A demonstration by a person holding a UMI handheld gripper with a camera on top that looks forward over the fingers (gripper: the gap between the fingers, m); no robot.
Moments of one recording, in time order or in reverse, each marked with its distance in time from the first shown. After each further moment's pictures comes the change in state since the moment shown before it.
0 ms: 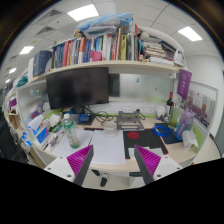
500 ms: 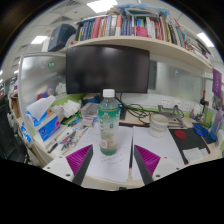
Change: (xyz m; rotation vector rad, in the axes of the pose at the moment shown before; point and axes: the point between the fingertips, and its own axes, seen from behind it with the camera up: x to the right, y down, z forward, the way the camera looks) arm -0.210 0.070 0.186 -0.003 -0.129 -0.087
